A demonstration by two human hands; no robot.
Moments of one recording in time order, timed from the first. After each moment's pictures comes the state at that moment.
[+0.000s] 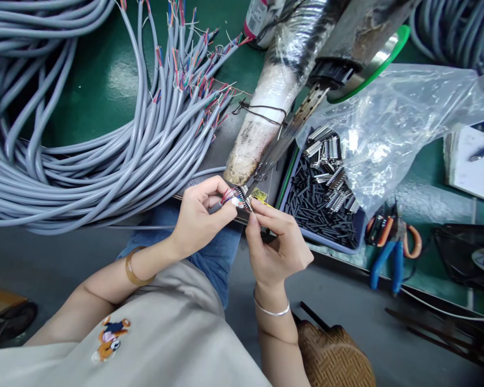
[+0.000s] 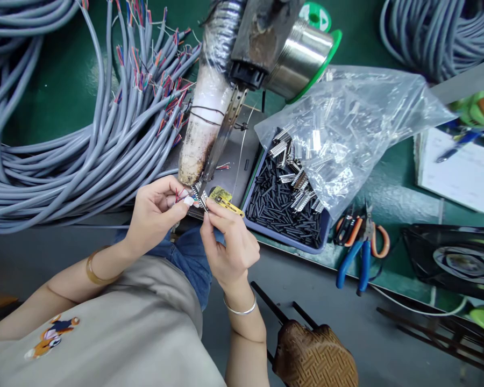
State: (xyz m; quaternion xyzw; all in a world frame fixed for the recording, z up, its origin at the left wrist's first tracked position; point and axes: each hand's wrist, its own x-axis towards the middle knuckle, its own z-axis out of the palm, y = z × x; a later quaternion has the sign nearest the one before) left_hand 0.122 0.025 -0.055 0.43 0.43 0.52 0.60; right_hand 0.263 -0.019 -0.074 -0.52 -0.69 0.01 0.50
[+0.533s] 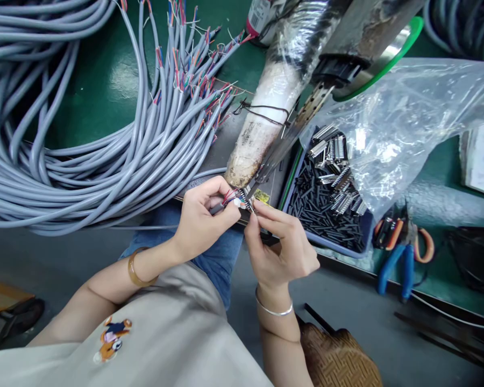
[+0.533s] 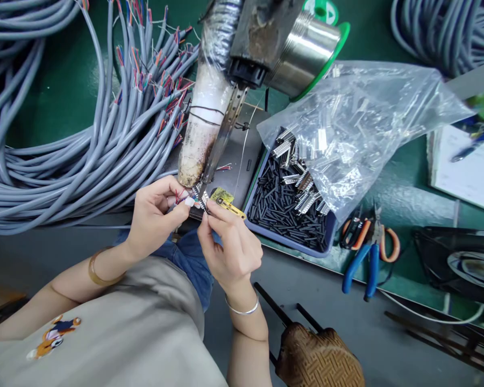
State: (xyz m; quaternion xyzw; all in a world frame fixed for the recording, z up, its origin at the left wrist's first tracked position) left_hand 0.125 0.024 -0.053 0.45 0.46 0.52 0.56; right_hand 0.262 -0.014 -0.069 -0.51 -0.71 -0.05 0.48
